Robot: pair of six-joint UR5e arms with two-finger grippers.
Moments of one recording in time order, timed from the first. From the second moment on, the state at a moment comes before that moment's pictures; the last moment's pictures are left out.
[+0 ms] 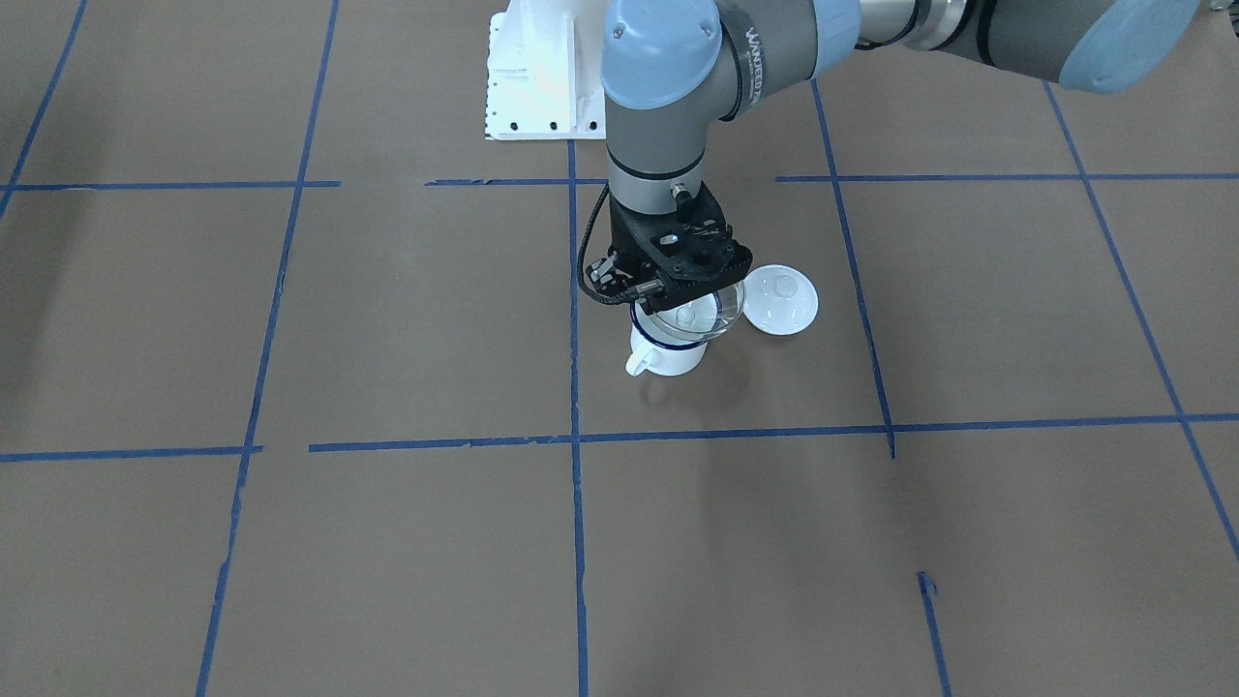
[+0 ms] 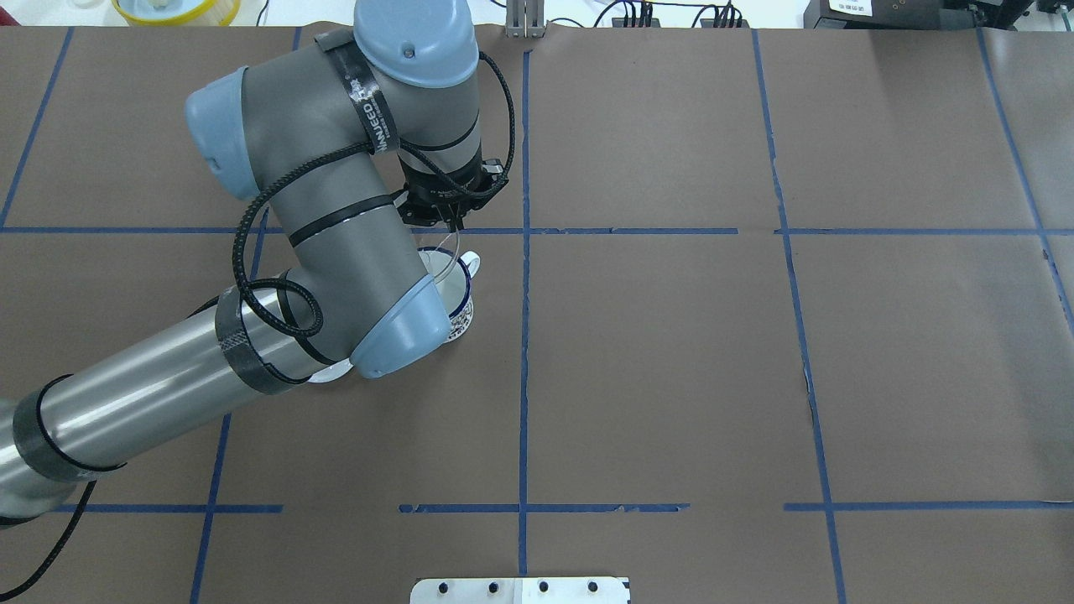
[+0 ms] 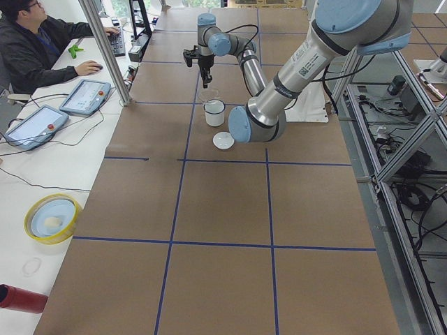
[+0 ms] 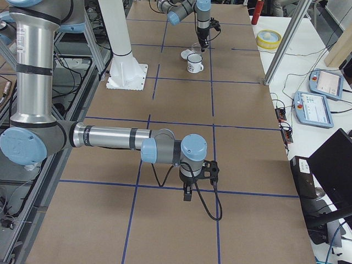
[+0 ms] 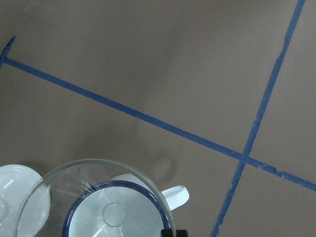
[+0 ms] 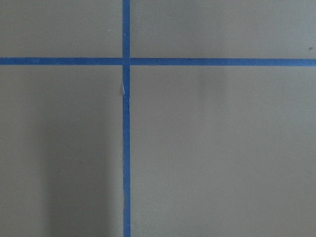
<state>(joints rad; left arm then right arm) -0.67 -2.49 -1.62 -1.28 -1.93 -1.45 1.57 -1.68 1.65 -1.57 2.29 0.01</state>
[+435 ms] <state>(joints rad) -0.61 -2.48 -1.61 -1.29 -1.94 -1.43 1.57 -1.68 1.65 -1.57 2.29 0.01</state>
